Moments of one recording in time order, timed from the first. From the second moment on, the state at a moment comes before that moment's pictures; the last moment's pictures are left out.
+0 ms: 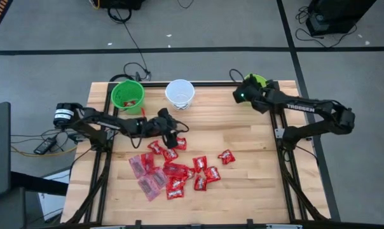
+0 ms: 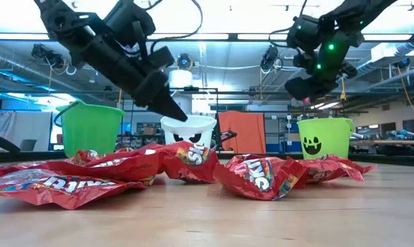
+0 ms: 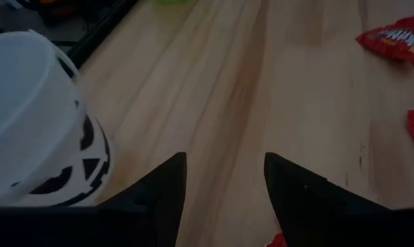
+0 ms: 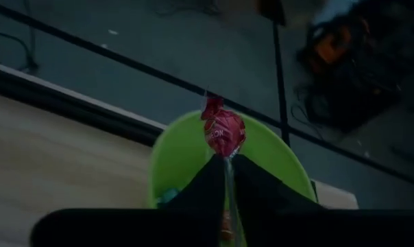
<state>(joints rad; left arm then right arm) 0.06 1.47 0.62 0.29 -0.32 0.00 -0.51 1.24 0.81 -0.54 0.90 0.43</state>
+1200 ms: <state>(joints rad) 0.06 1.62 0.63 0.25 0.01 0.07 -0.36 1.34 0.81 -0.05 0.44 0.12</state>
